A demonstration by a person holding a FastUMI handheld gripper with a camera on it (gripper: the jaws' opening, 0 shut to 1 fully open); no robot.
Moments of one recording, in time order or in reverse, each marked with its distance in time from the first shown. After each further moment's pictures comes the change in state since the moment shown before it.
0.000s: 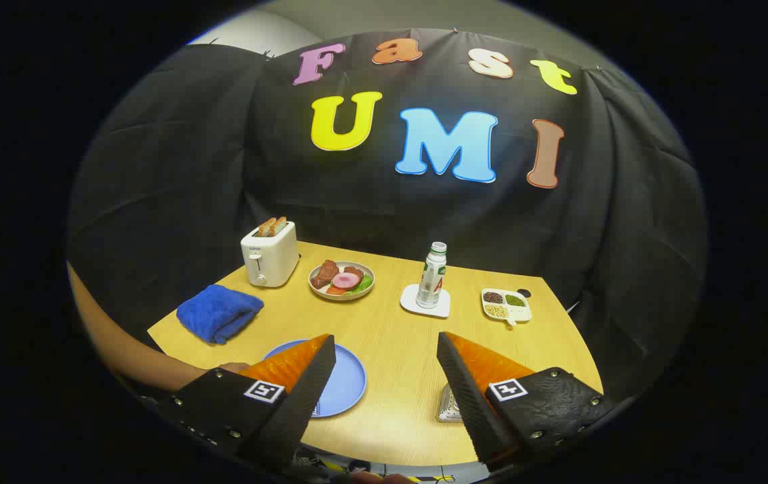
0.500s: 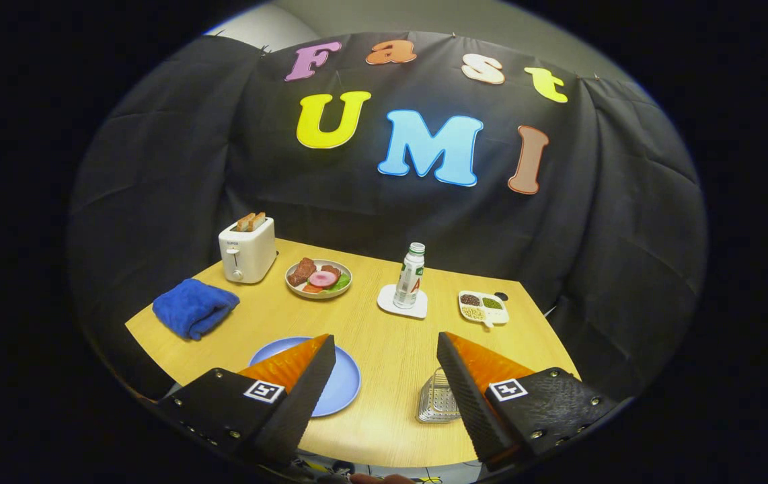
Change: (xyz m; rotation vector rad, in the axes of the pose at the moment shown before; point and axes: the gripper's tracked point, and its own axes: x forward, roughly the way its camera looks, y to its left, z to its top) arm 0.009 -0.010 -0.010 -0.031 -0.006 -0.092
